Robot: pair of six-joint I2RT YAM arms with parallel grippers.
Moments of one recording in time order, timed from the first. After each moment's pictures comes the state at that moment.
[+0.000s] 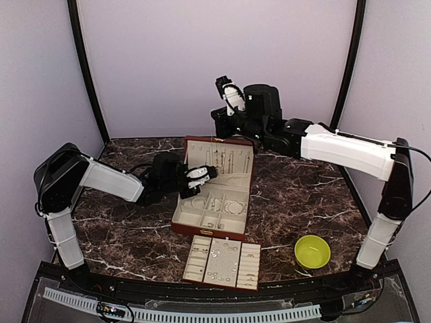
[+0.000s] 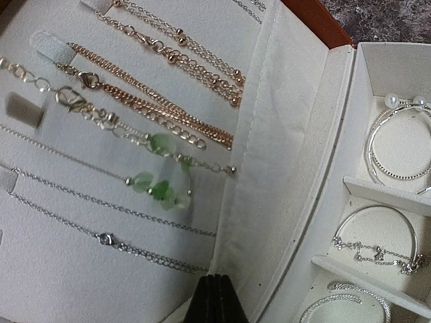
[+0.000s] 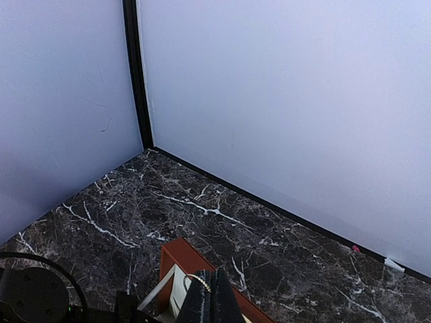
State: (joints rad) left arm -0.72 1.86 0.95 0.47 0.02 0.80; right arm 0.89 1.75 1.57 -0.01 0.20 0.04
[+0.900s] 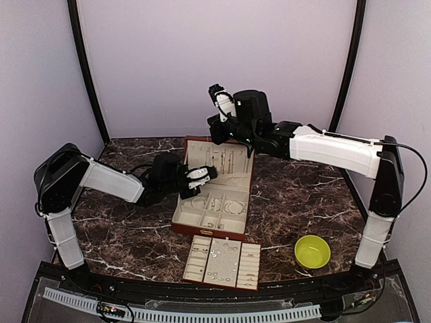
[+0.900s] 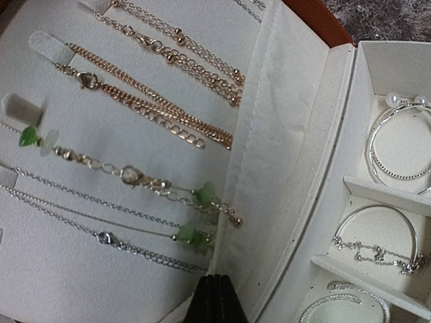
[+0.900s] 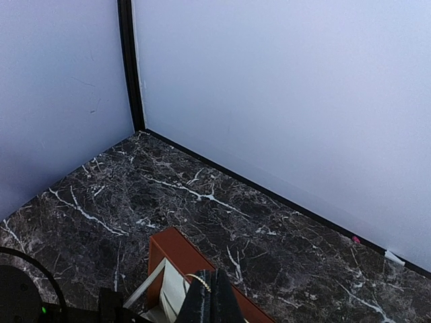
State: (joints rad) left arm -0.73 1.86 0.95 0.48 0.01 0.80; right arm 0.89 1.83 1.63 -0.04 0.22 0.02
